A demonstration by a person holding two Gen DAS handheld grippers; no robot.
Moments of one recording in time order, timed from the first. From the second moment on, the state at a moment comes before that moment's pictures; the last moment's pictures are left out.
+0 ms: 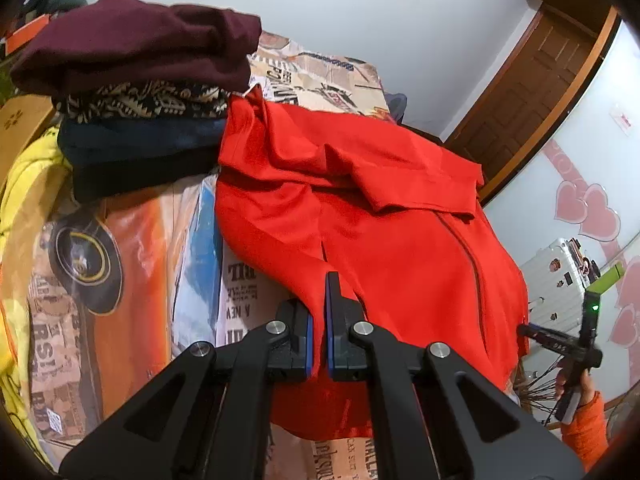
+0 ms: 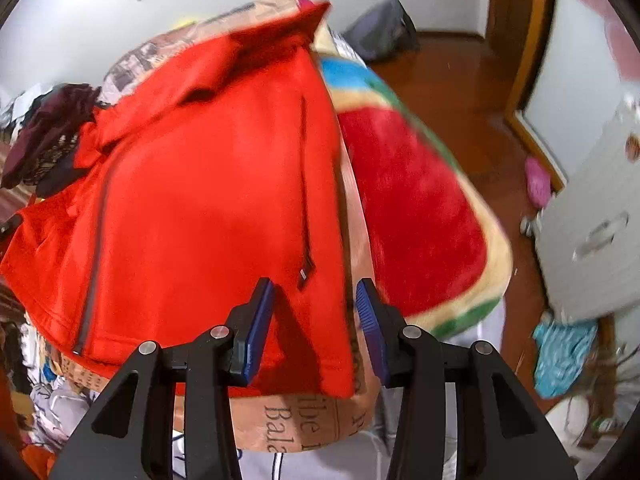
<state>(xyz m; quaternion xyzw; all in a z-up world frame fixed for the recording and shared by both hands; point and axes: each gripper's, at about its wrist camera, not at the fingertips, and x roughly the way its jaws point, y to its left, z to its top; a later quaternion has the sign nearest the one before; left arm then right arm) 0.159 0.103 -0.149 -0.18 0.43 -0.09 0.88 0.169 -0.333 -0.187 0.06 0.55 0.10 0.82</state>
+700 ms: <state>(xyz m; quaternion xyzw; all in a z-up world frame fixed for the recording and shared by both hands) 0.218 0.090 -0.091 -0.17 0.37 -0.12 0.91 0.238 -0.298 -0.093 0.09 0.43 0.21 0.87</state>
